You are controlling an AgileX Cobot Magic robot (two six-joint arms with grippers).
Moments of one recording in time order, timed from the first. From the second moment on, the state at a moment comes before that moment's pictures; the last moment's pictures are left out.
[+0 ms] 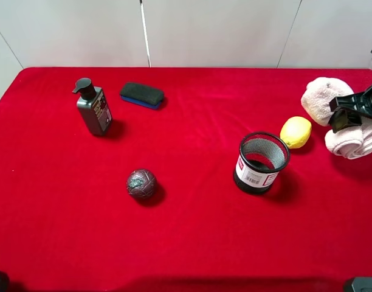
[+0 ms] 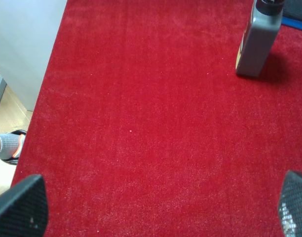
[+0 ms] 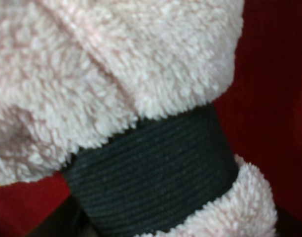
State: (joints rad) left arm 0.04 0.00 -0.48 0.02 1.07 -0.02; right arm -0.16 1.67 -0.86 0.17 0.58 -0.22
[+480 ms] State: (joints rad) left arm 0.04 0.00 -0.48 0.02 1.07 -0.02; right arm -0.16 1.71 -0.86 0.17 0.56 -0.23
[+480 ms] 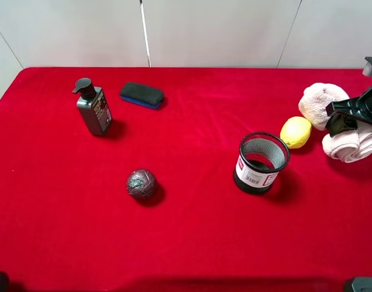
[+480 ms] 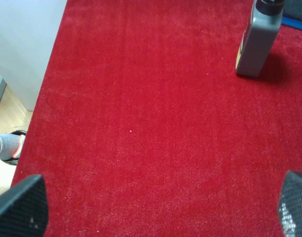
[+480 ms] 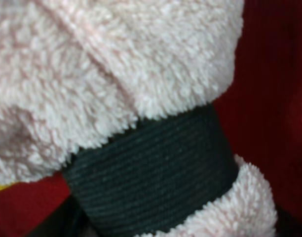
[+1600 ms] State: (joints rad) left arm 0.04 0.00 -0.48 0.02 1.07 -0.02; right arm -0.16 1.73 -0.86 0.15 0.56 -0.25
